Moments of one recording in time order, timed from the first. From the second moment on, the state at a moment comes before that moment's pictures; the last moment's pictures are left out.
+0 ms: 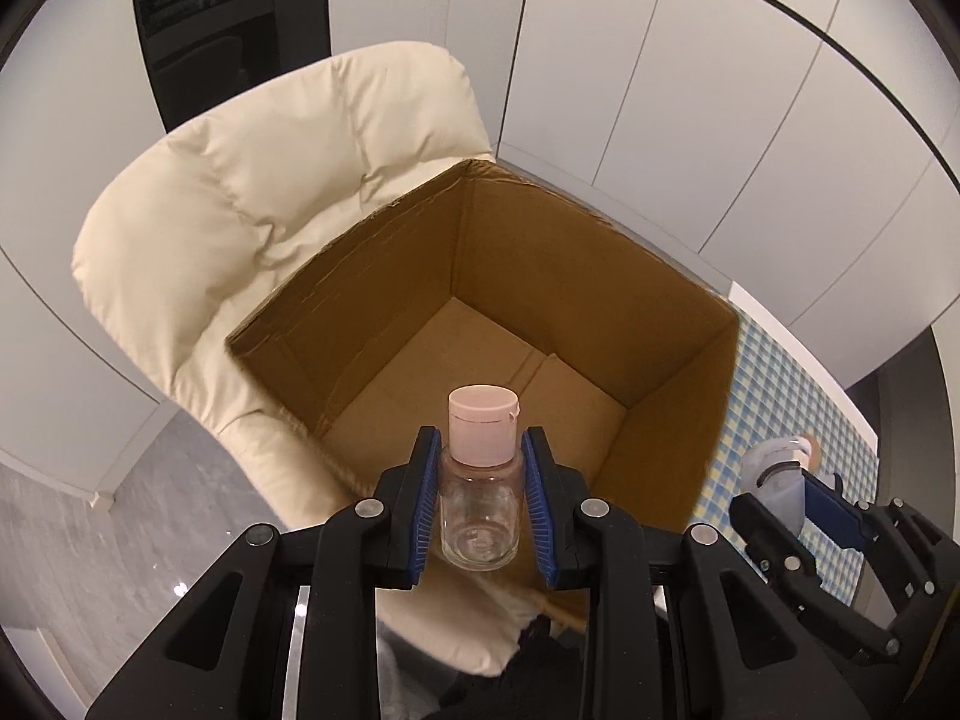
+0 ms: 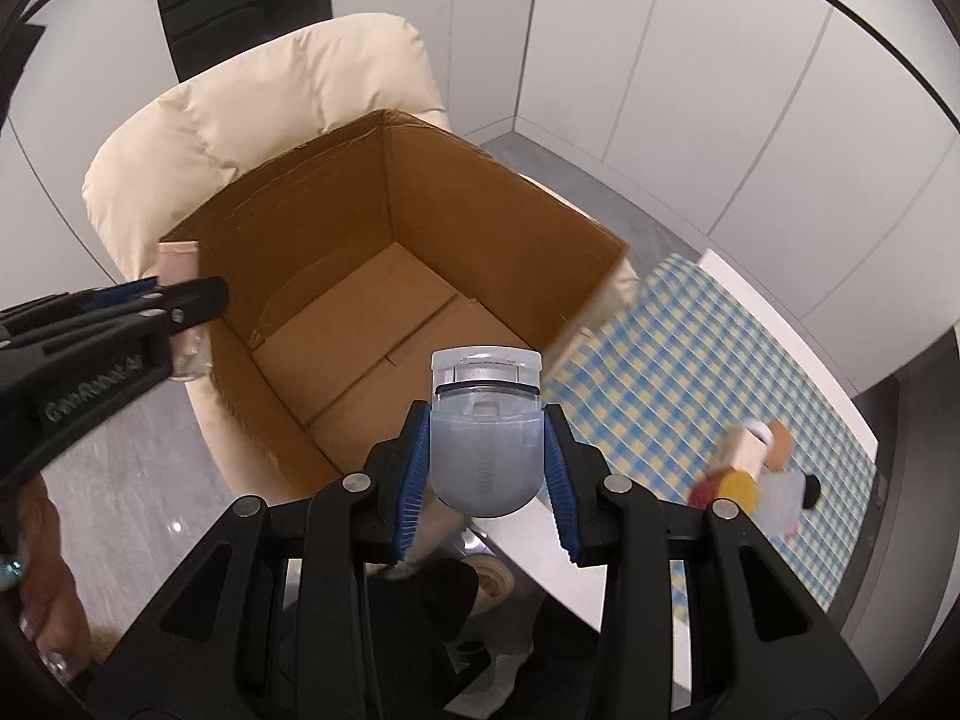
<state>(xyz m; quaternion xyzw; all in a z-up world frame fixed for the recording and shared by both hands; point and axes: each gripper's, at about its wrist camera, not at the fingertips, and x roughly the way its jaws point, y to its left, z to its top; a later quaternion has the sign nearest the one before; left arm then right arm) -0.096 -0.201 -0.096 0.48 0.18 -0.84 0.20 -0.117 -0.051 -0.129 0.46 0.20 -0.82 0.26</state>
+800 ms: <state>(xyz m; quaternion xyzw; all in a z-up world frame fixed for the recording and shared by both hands) -0.124 -0.235 -0.112 0.47 0.18 -0.83 0.21 -0.148 -0.079 -0.140 0.43 0.19 -0.84 0.28</state>
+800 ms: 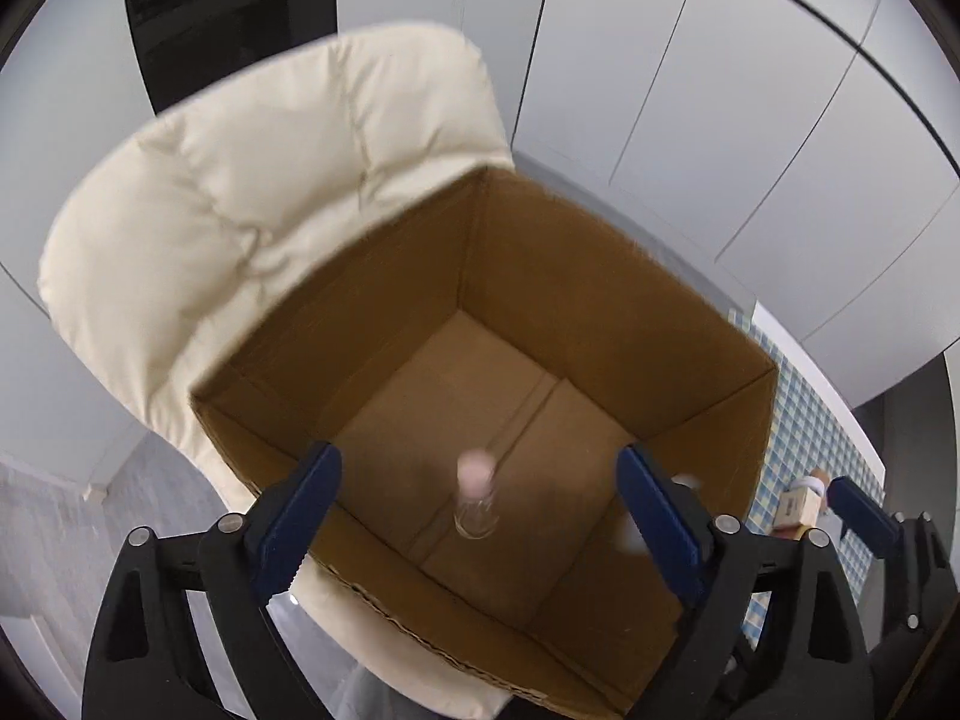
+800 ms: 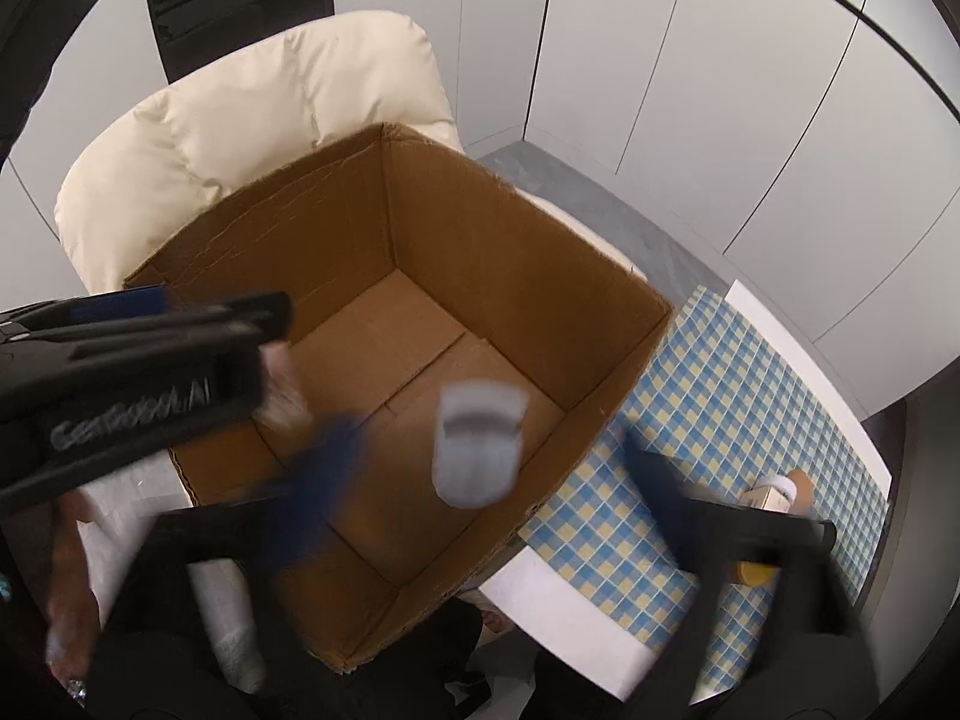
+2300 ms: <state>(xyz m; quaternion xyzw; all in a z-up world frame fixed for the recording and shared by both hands) -0.103 -0.205 -0.091 0.46 0.14 -0.85 0.22 -0.145 -0.048 -0.123 0.44 0.13 -0.84 0.28</state>
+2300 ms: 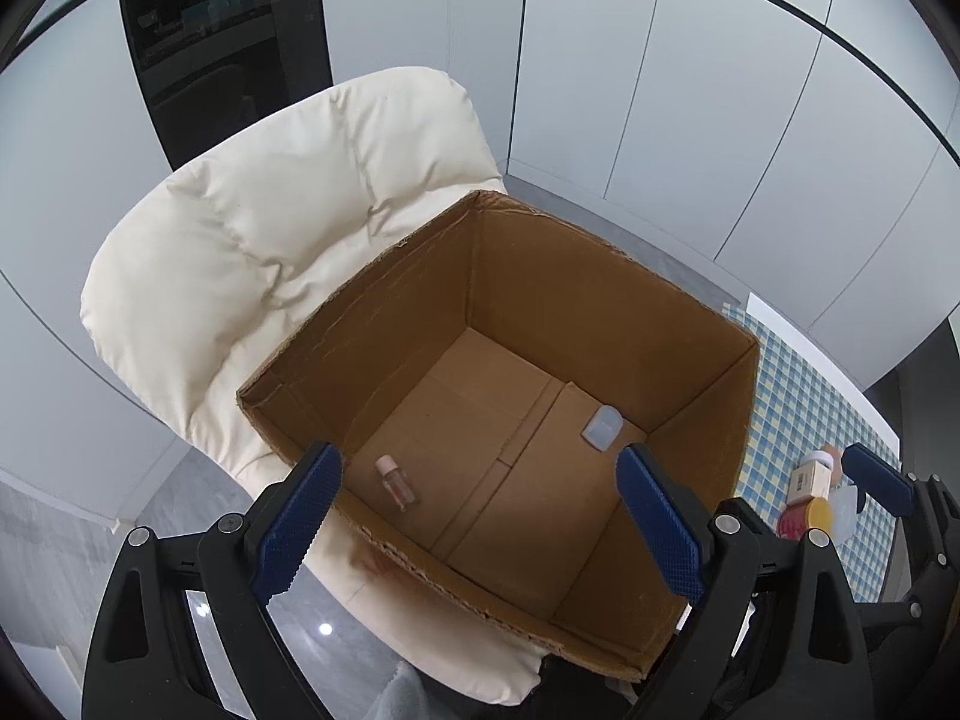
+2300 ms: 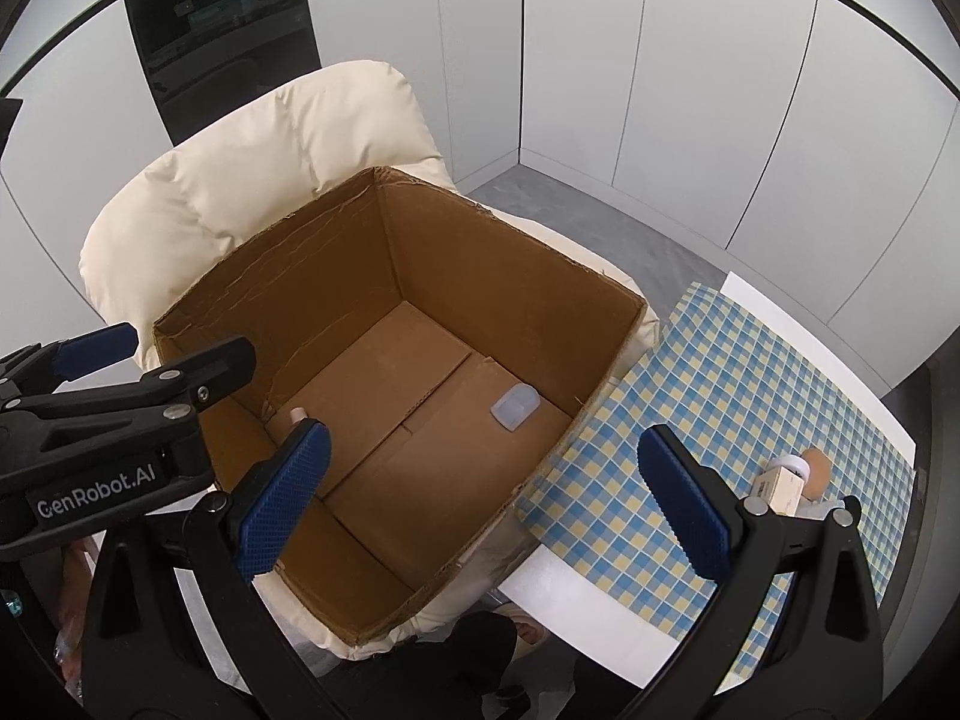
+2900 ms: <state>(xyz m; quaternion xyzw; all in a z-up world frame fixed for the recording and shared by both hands) -0.050 -0.184 -0.068 0.46 0.13 -0.85 0.21 -0.104 -0.013 -0.101 0.44 0.12 -0.84 0.27</state>
